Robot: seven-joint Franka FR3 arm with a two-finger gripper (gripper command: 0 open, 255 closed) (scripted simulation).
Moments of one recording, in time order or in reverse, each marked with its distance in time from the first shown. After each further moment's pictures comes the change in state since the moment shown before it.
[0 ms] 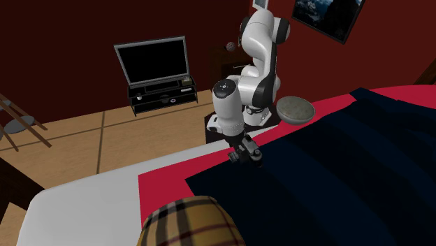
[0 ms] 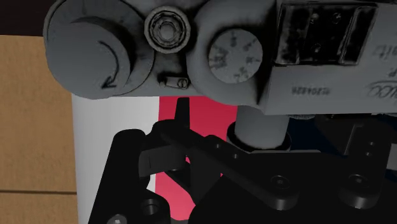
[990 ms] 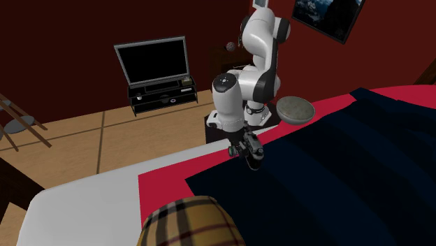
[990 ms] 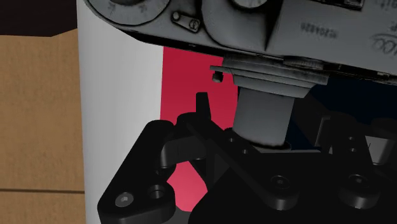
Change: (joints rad) arm -0.002 -0.009 -0.001 0.043 0.001 -0.052 0.005
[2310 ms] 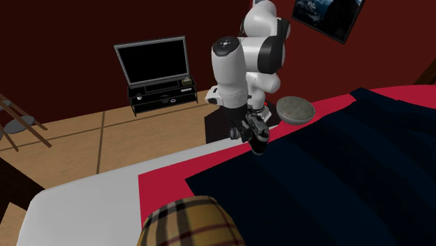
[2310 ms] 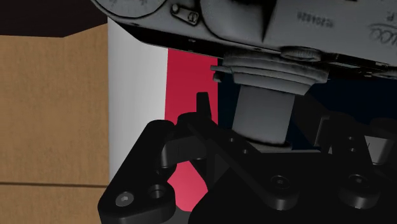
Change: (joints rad) arm -0.001 0.001 -0.001 0.266 -0.005 -0.263 0.038
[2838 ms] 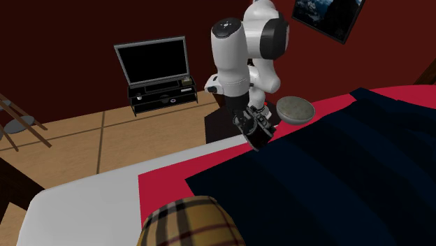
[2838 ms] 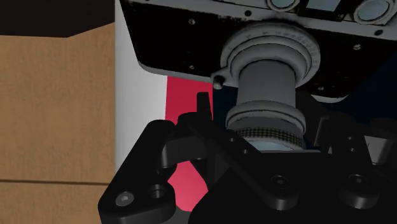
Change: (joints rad) arm 0.006 0.033 0.004 0.148 -0.011 -0.115 0.026
